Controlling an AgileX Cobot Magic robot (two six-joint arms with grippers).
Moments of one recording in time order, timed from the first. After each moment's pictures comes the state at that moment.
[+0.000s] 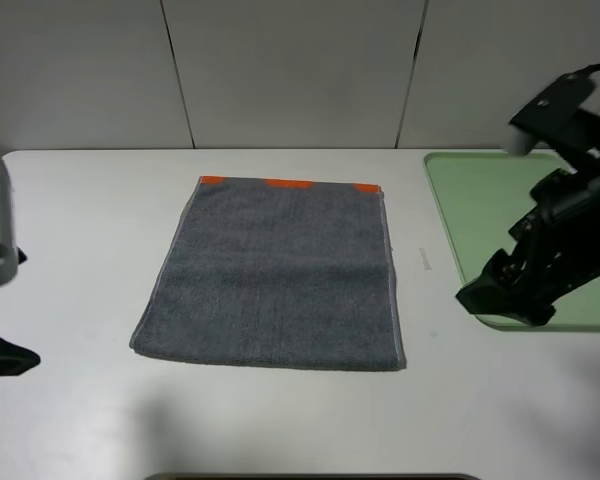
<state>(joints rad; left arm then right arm) -0.40 0.99 -0.66 -0.10 0.90 0.82 0.43 1.15 -0.71 0.16 0.75 -0.51</state>
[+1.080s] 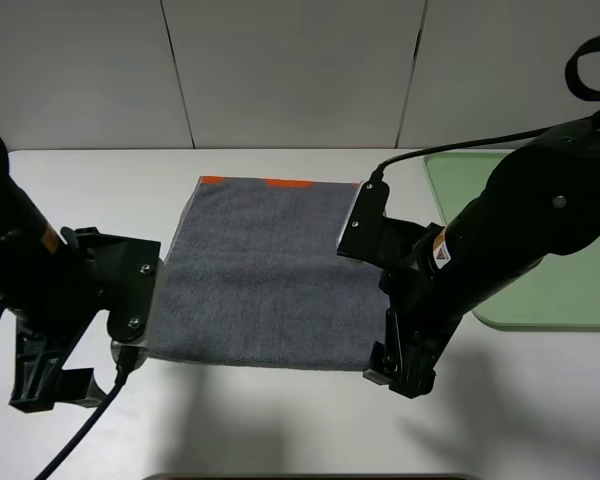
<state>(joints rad) -0.59 1.43 -0.66 0.00 0.67 0.90 0.73 1.54 -0.72 0.11 0.51 -0.59</state>
